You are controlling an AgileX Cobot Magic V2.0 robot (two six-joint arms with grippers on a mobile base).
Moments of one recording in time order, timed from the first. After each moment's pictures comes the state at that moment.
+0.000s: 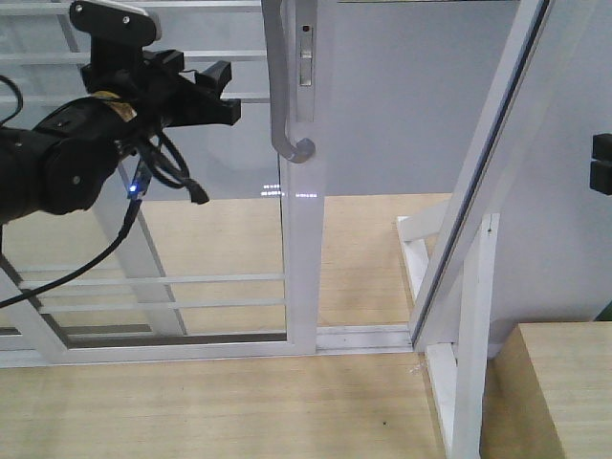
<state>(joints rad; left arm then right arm) -0.43 1.64 -1.03 -0.10 -0.37 0.10 -0.07 0.96 -0.83 0.20 0.53 -0.35</state>
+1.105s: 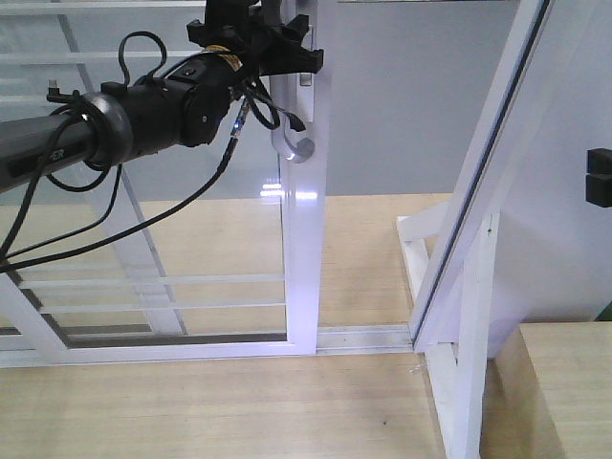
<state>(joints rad) -0.48 2.07 -1.58 -0.13 -0.35 0.10 -0.07 0.96 -0.82 0.20 0.57 -0.35</state>
